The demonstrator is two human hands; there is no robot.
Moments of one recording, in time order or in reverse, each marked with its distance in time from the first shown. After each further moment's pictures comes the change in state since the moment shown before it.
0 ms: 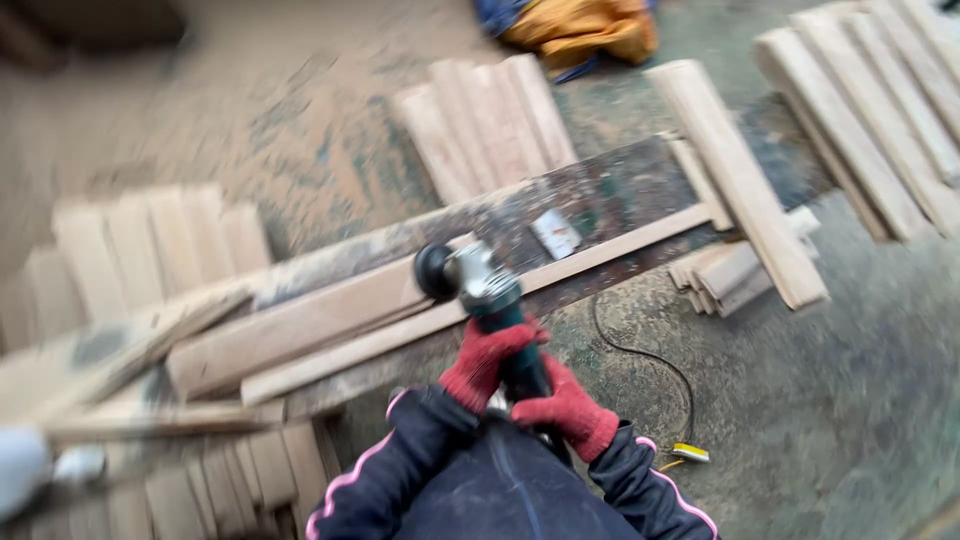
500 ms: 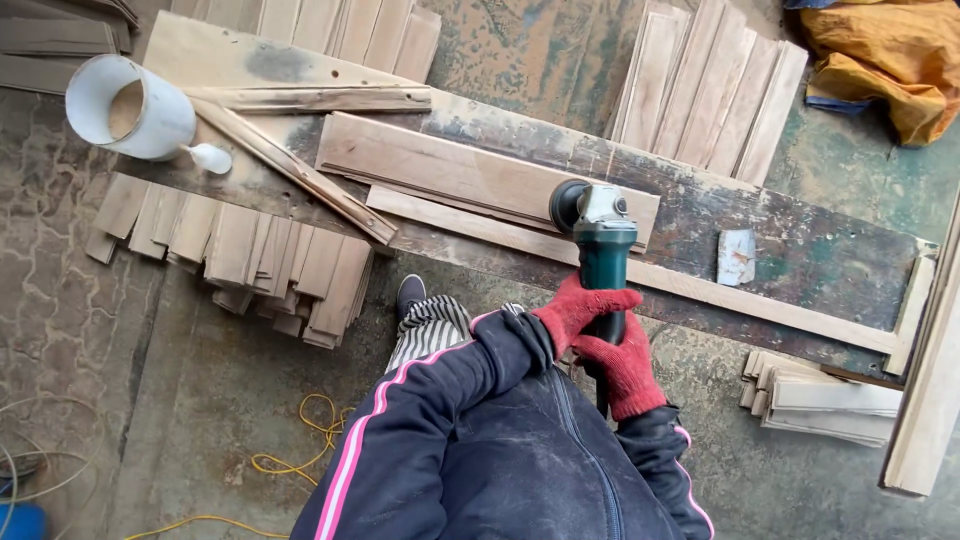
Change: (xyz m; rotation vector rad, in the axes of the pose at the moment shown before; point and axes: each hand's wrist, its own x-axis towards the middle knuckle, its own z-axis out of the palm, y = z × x) left_hand 0.016 -0.048 -0.068 -0.066 0.639 -0.054; right_hand 0.067 0.018 0.035 -0.352 0.202 0.126
